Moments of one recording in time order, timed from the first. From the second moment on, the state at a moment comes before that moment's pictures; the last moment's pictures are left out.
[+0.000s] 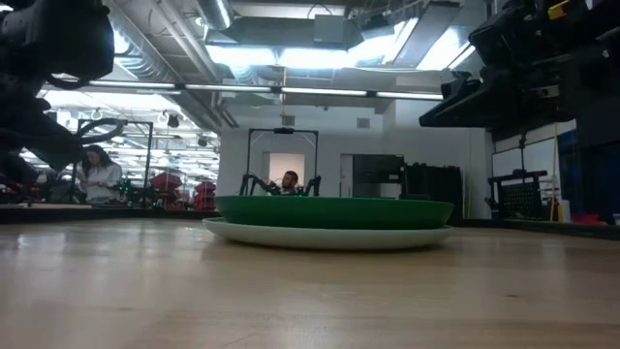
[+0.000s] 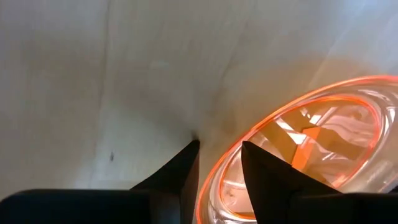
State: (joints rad) left arm -0.41 1.36 0.55 -0.76 0.35 -0.75; right arm 0.09 1.08 0.31 0.42 -0.02 -0.26
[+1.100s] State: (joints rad) left arm -0.33 1.33 0.66 -0.66 0.37 -0.75; right arm 0.09 1.08 0.31 0.45 -0.02 -0.26
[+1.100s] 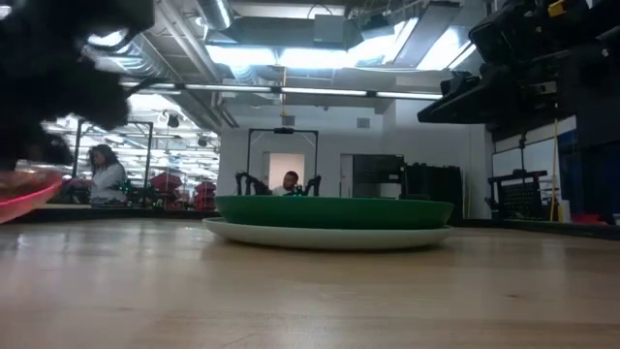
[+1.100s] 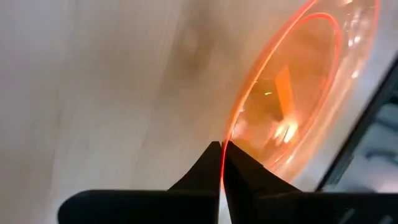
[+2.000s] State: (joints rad) left arm -0.06 1.33 0.92 -0.38 -0.11 -0.62; right arm 0.09 1.08 0.31 0.45 -0.02 -0.26
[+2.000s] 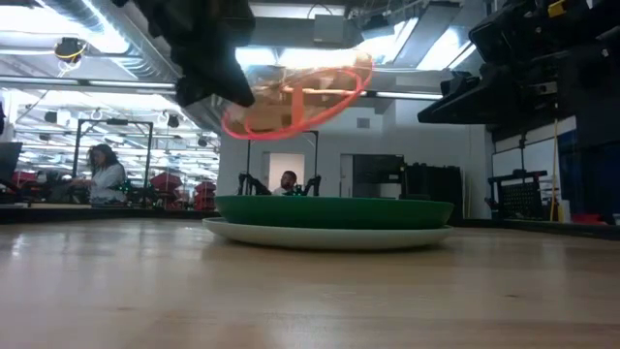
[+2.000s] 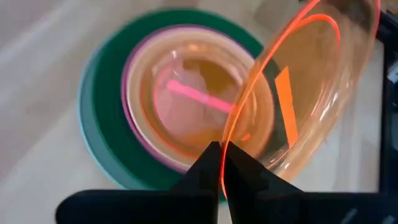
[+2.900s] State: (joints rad) left arm 0.03 1.61 0.92 -0.20 -0.12 -0.53; right arm 0.09 1.08 0.31 0.44 -0.02 -0.26
